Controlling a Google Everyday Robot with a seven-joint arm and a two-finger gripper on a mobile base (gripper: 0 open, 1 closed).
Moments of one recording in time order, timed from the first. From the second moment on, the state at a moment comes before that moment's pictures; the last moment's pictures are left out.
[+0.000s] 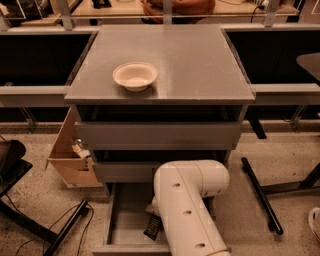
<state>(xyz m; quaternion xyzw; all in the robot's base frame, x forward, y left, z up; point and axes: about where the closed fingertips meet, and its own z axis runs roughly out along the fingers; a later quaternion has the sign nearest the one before) 0.613 -0.019 0.108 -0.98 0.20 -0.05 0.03</state>
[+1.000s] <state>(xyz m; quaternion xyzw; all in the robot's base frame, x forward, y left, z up) 0.579 0.015 0.093 -0.99 0.15 -0.05 -0.03</state>
